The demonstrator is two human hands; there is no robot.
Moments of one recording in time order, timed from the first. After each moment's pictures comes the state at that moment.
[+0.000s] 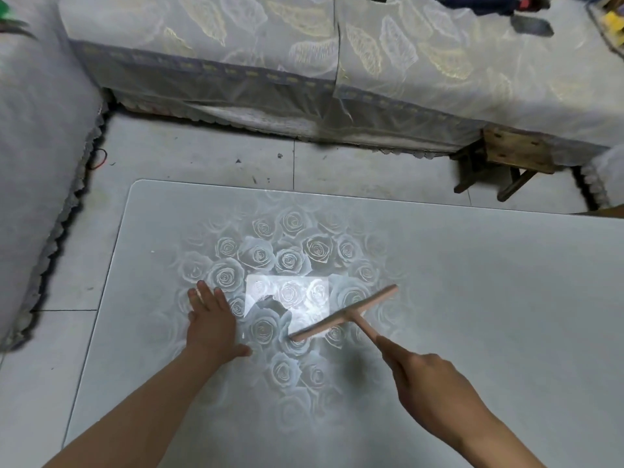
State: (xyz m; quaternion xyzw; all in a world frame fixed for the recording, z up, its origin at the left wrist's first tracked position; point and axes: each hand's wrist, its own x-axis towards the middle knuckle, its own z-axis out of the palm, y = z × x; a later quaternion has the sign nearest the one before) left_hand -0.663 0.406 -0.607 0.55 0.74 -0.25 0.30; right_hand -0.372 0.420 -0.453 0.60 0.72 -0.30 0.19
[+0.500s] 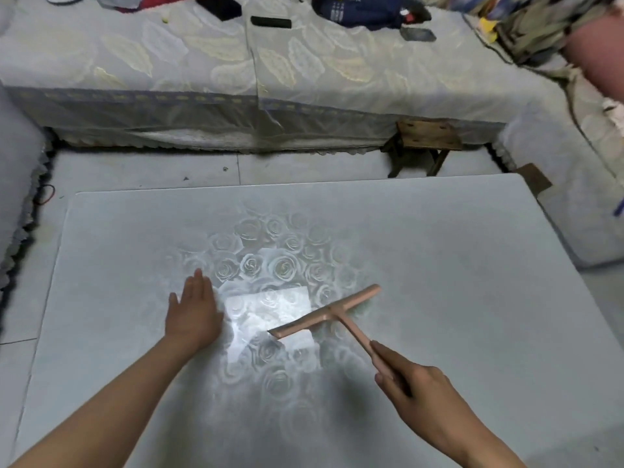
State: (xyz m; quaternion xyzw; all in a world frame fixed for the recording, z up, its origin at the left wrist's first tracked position) left_hand -0.576 0.377 -0.545 0.62 0.72 -0.18 0.24; right_hand -0.239 0.294 -0.412 0.66 0.65 -0.36 0.02
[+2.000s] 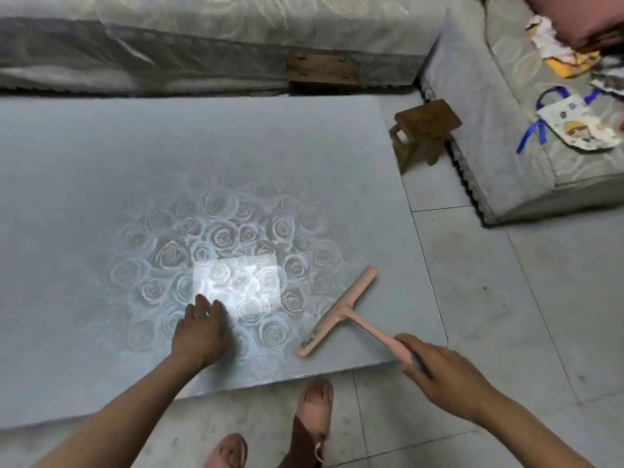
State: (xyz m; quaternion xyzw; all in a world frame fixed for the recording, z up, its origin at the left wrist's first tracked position) left_hand 0.003 0.242 -0.573 0.61 0.70 -0.24 0.28; right_hand 0.389 0.227 -0.466 0.58 0.73 -0.34 0.14
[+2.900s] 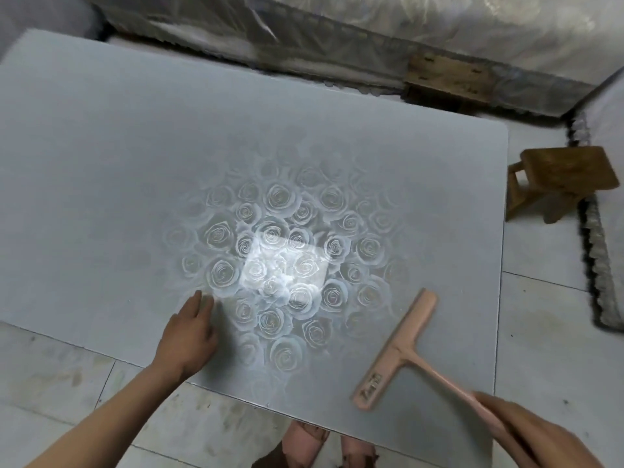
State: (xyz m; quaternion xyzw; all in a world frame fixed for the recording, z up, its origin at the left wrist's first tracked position) left_hand -0.005 0.216 -0.576 0.44 0.85 -0.08 0.28; right_hand 0.460 0.338 -0.476 0.50 0.81 -0.27 0.13
